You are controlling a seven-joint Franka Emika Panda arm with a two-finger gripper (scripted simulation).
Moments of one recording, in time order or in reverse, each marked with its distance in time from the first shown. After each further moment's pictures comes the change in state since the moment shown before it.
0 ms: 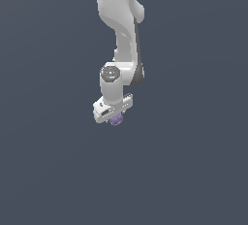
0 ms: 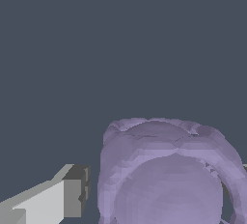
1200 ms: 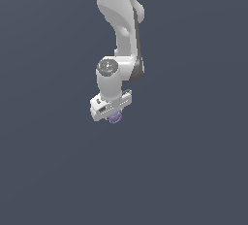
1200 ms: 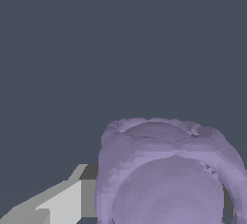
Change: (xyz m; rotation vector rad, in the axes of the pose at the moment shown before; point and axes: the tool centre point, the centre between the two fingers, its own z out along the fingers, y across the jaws) arm 0.002 0.009 -0.032 -0.001 0.000 0.000
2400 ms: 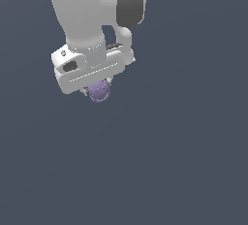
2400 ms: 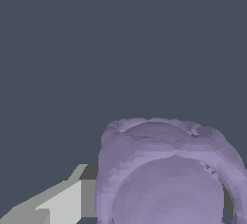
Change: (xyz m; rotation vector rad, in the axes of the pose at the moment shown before) arm 0.017 0.054 -0.231 0.000 0.002 -0.001
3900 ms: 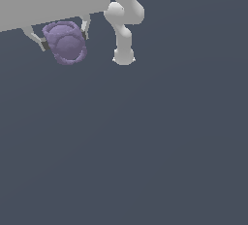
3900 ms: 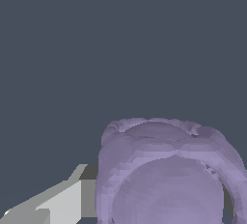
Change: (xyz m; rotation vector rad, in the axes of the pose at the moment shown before) arm 0.019 0.048 -0.179 0.000 -0.001 0.000
